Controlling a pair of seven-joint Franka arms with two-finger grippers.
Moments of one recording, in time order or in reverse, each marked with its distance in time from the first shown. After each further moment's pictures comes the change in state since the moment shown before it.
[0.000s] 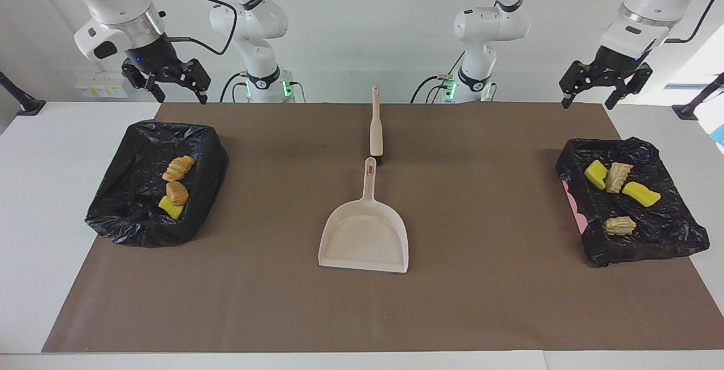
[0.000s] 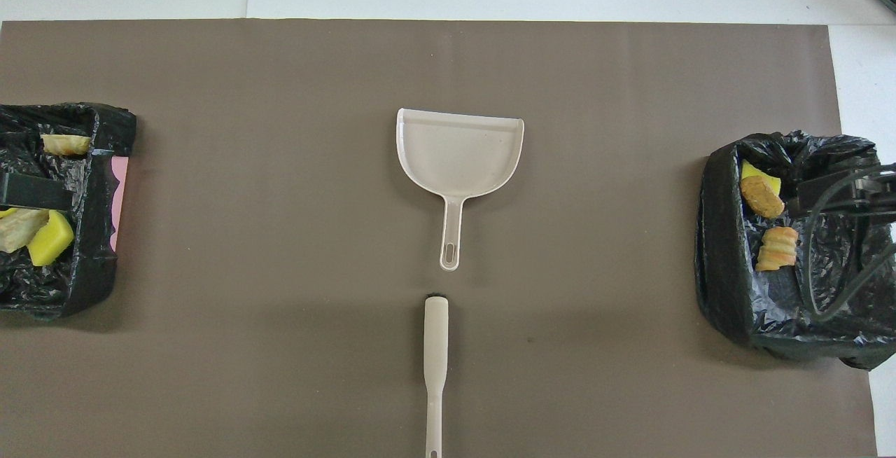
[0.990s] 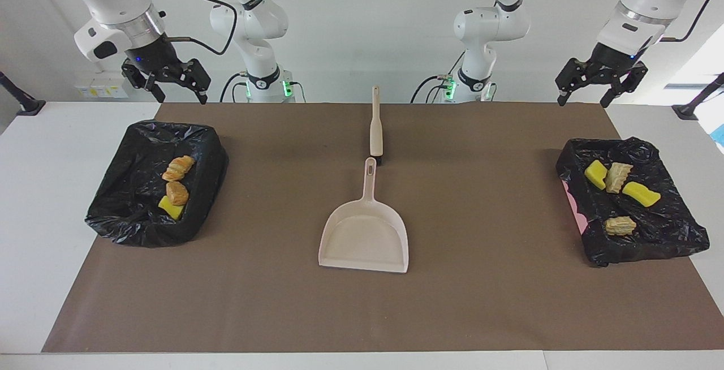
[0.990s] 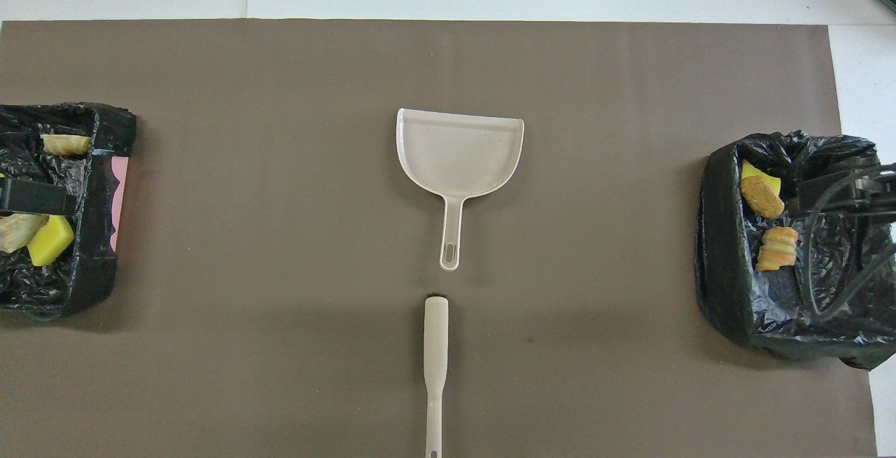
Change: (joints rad) left arm 0.000 -0.013 -0.002 -0.012 -0.007 -0.001 0.000; right arm 0.000 0.000 0.000 0.000 0.000 0.000 0.000
